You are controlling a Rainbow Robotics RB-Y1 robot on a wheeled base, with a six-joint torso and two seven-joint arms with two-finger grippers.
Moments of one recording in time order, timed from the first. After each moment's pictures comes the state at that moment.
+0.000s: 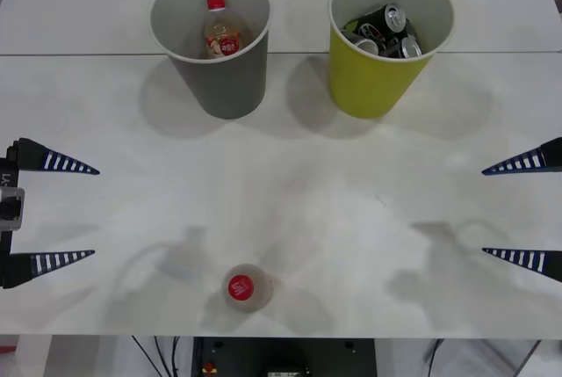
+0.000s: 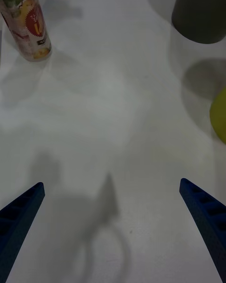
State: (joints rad) right arm 0.26 -1.13 -0.26 -2.01 1.31 -1.13 -0.09; left arm 0.26 1.13 0.26 -2.01 -1.31 -1.13 -0.09
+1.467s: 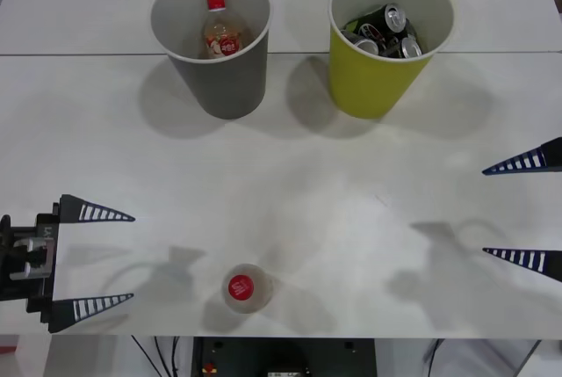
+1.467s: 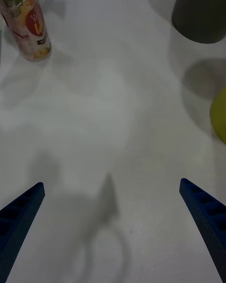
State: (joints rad) right arm 0.26 -1.13 -0.26 -2.01 1.31 -1.13 -0.09; left arm 0.24 1.00 0.03 -1.77 -1.13 -1.14 -0.36
